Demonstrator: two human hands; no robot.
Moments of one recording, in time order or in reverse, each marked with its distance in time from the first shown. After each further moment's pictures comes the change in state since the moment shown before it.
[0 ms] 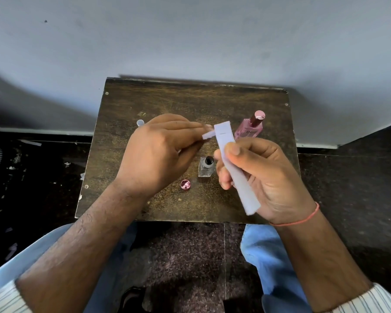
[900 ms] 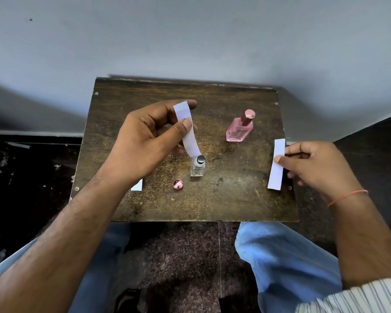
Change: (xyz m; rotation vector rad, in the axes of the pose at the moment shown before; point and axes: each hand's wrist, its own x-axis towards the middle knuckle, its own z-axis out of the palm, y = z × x) left_hand 0.007 -0.003 -0.004 -0.814 -0.084 -0.579; right_hand -0.019 -0.021 -0.140 -1.046 0.671 0.292
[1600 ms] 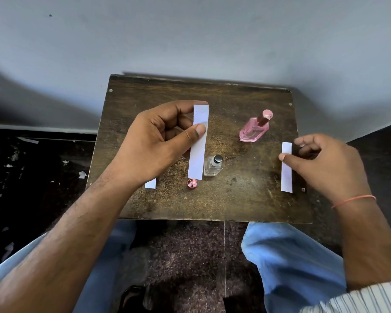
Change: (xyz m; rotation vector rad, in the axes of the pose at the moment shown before) left_hand -0.009 0.004 -0.014 -0.012 -0.045 0.035; right_hand -0.015 -0.021 0.011 -0.337 0.205 -0.180
